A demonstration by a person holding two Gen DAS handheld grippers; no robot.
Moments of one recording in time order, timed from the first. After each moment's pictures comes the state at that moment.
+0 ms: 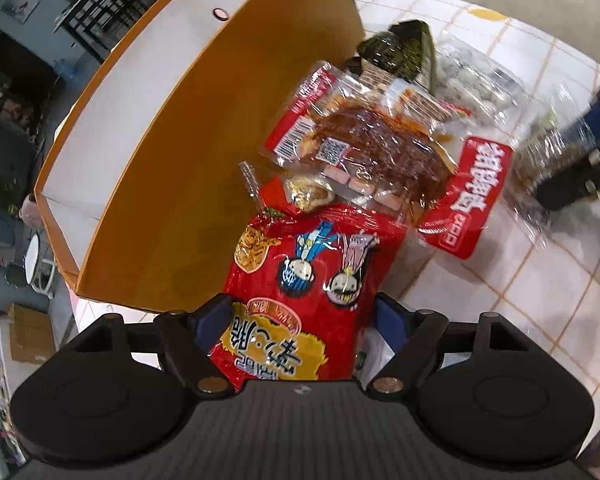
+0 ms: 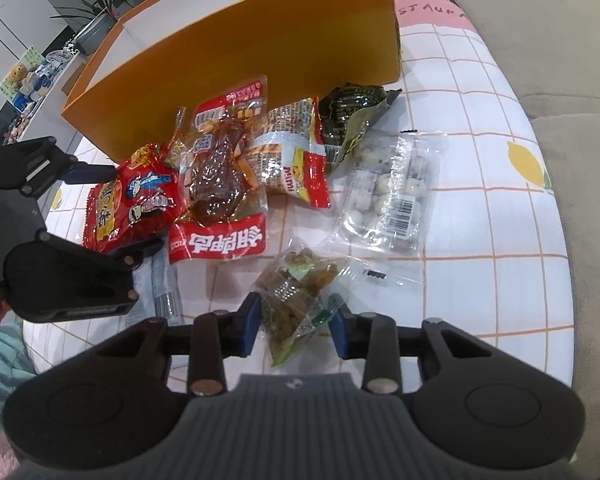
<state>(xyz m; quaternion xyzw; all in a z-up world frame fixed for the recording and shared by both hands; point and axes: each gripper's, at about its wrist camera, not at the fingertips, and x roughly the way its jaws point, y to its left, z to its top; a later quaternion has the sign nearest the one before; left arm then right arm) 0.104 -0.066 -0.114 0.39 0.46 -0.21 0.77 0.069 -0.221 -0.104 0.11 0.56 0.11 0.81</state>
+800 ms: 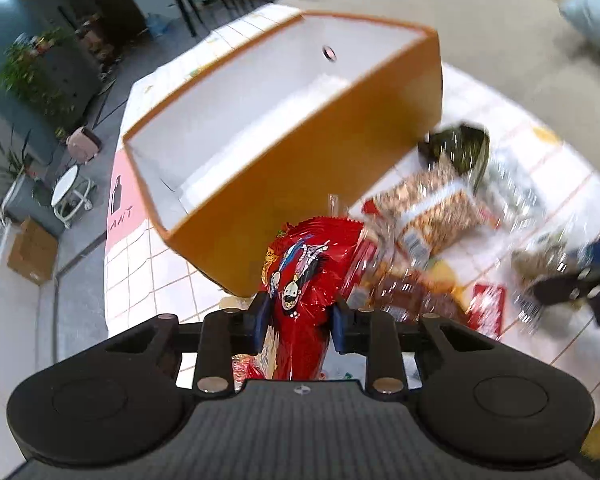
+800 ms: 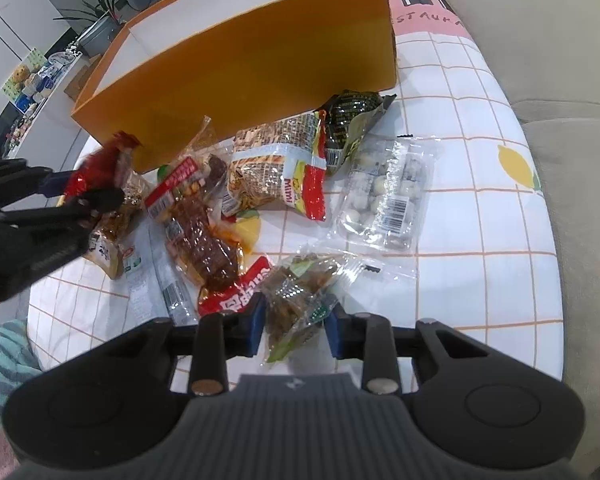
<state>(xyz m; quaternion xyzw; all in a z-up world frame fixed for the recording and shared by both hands) 0.079 -0.048 -0.046 0.24 0.44 -0.12 0.86 0.060 -0.225 -0.093 0.11 0.55 0.11 0.82</state>
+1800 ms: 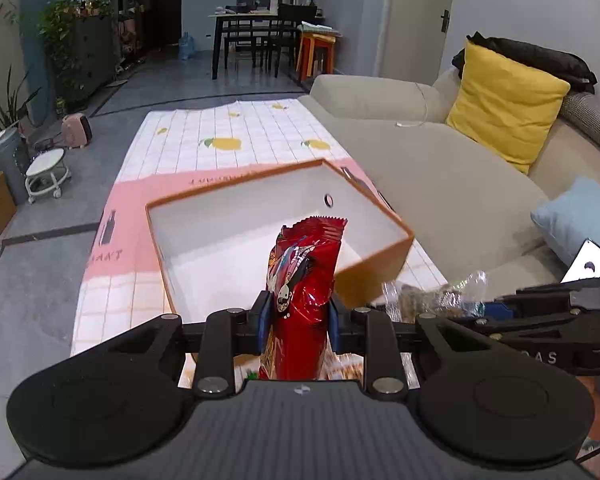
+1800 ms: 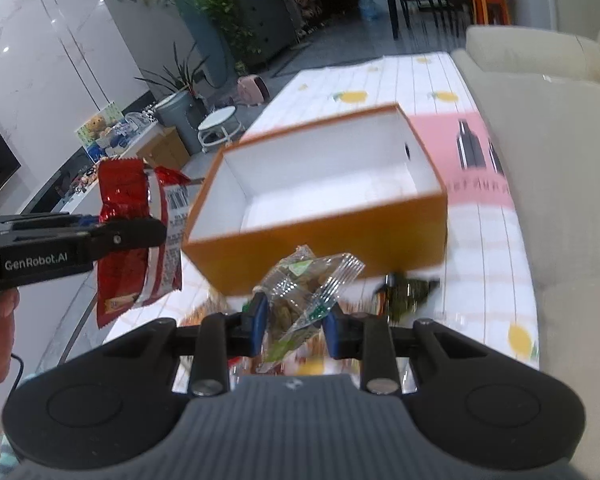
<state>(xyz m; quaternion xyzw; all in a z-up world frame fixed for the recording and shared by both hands) 0.103 -0.025 0.047 0.03 0.36 -0.15 0.92 0.085 -0.226 0.015 0.10 0.40 0.19 0.89</state>
